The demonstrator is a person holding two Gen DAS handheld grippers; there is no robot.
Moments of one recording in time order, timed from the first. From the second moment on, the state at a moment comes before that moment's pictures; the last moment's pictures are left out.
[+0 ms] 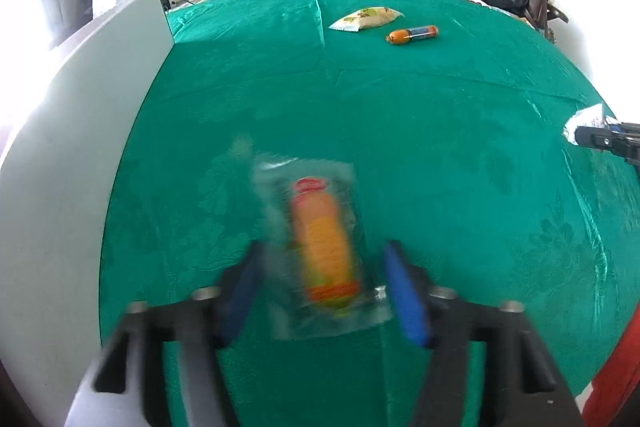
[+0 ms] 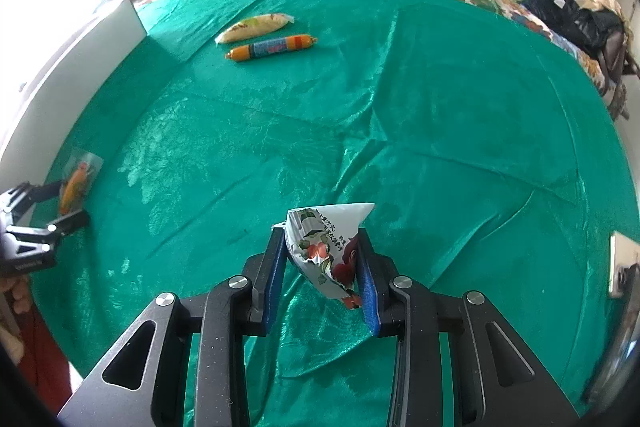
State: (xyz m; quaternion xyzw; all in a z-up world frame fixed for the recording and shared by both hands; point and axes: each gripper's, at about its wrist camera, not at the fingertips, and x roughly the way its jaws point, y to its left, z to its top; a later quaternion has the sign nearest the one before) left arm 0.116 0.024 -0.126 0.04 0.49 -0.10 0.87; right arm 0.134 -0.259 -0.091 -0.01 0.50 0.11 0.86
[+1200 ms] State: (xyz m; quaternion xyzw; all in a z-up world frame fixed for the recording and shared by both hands) left arm 0.039 0.243 0.023 -0.15 0.39 -0.02 0.91; right arm 0.079 -0.026 0.052 0.00 0.37 0.37 0.85
